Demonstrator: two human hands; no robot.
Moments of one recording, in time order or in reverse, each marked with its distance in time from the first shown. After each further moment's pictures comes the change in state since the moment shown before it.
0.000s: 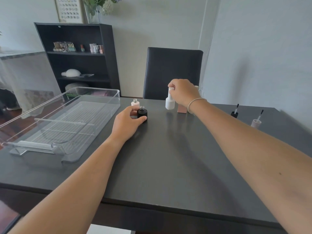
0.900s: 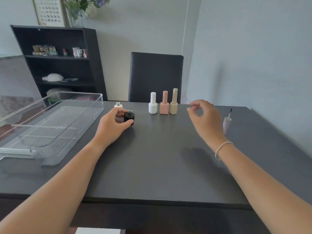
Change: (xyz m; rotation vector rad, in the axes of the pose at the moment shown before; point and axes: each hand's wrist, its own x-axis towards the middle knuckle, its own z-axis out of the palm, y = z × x) left_hand -0.010 0.003 -0.002 -0.014 -0.036 0.153; right_hand -0.125 0.065 -0.040 0.279 0.399 0.070
